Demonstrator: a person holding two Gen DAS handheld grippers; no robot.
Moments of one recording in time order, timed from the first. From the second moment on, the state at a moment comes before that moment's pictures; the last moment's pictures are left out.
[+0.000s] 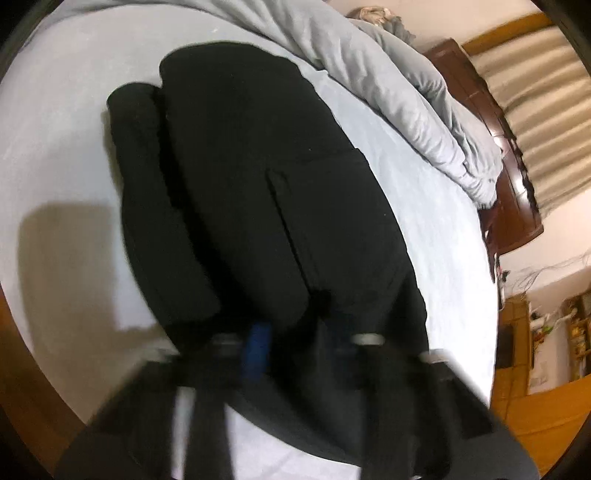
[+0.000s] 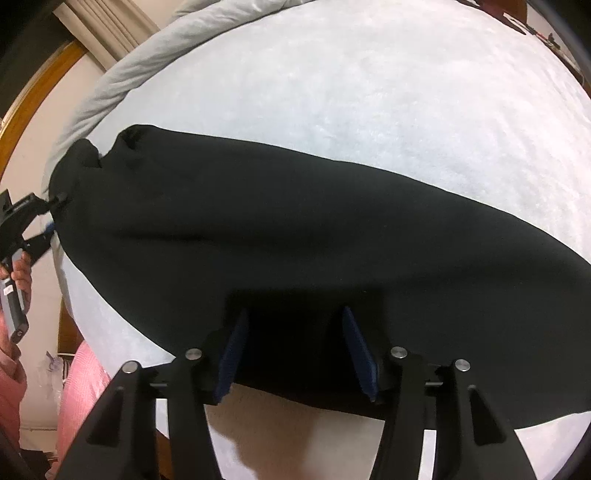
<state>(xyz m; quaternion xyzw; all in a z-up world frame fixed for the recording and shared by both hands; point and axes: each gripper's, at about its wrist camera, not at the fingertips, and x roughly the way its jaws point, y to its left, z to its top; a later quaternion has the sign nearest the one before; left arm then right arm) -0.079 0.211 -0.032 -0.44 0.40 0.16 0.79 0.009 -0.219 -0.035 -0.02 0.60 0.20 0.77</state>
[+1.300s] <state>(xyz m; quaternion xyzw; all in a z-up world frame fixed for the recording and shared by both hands) -0.077 0.151 0.006 -0.23 0.45 0.15 0.85 0.060 -0.108 0.032 -0.05 0.55 0.34 0.76</state>
